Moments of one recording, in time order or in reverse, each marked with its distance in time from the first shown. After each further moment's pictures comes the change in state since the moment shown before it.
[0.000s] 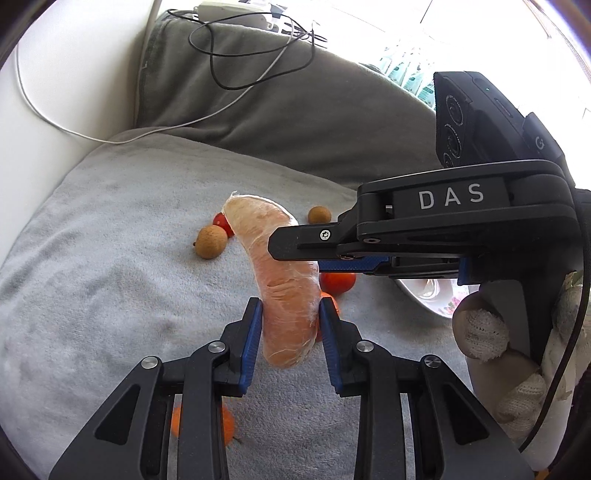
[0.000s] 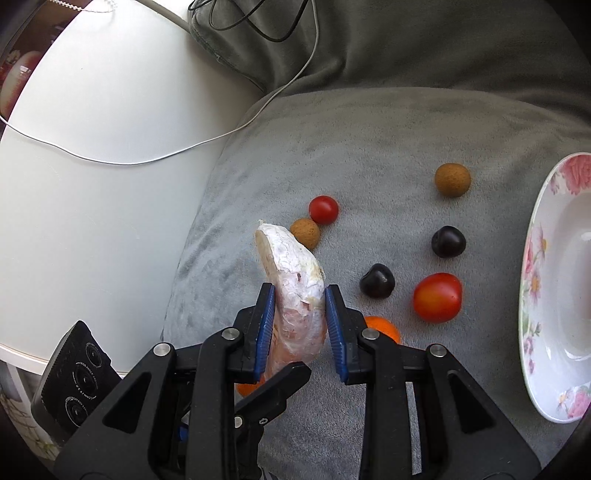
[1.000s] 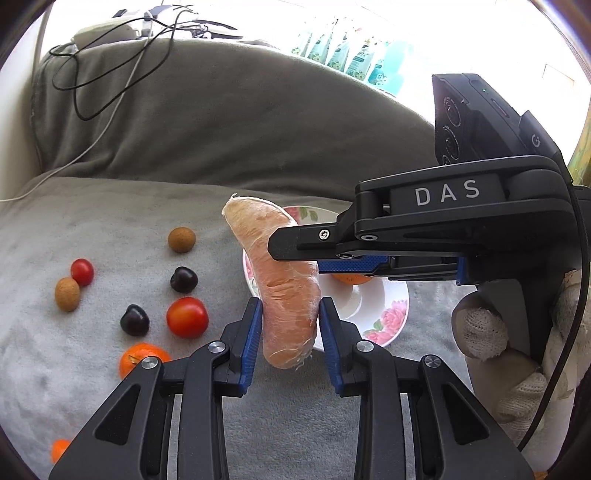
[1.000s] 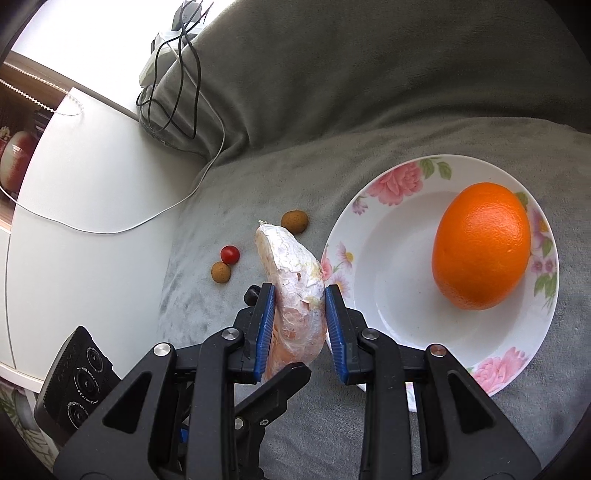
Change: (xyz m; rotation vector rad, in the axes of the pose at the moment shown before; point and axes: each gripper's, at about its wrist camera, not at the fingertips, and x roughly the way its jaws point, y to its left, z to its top) left arm 0.062 -0.101 0.031 0.160 0.035 -0.112; right arm -0.097 -0.098 -0.008 0.153 -0.144 -0.040
